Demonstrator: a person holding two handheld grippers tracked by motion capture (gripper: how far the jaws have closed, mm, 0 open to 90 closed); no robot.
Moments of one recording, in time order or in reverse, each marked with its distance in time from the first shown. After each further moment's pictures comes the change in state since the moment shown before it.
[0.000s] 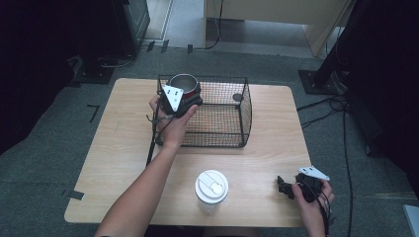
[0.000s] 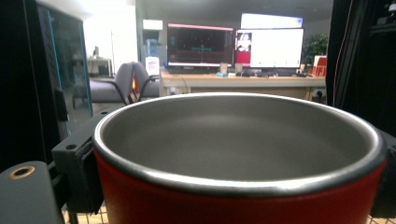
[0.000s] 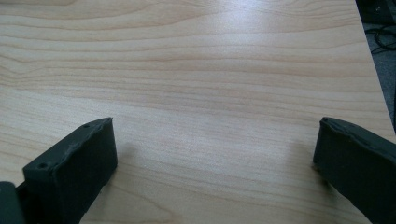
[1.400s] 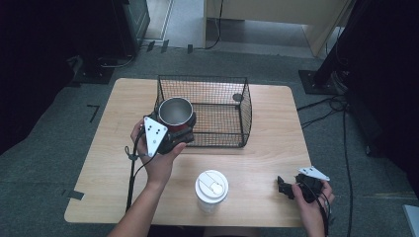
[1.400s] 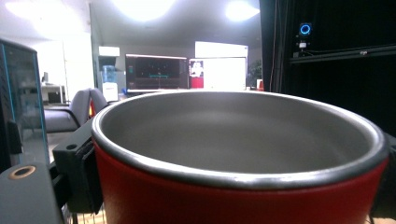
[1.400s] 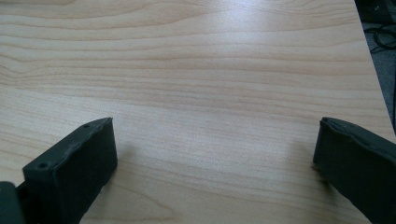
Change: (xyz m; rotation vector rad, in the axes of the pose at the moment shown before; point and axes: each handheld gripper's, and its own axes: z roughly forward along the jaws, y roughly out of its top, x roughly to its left) left arm -0.004 0.036 -0.133 -0.132 -0.201 0.020; right arm 0.000 -0.001 -0.001 -0.002 -0.003 0.003
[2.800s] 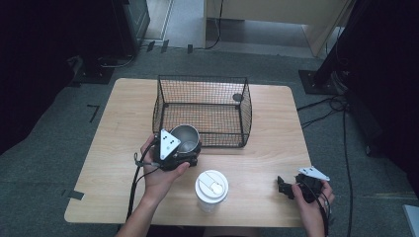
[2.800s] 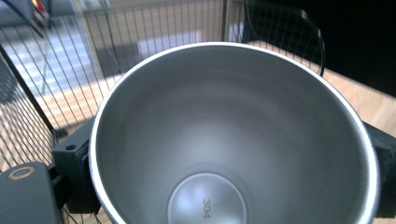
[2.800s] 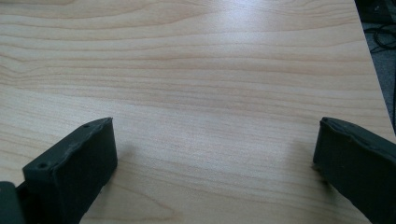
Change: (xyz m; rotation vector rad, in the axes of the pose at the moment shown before) left arm -0.015 -0.033 -0.026 0.485 -0.127 0.000; right arm 0.000 0.000 0.000 0.002 0.000 -0.001
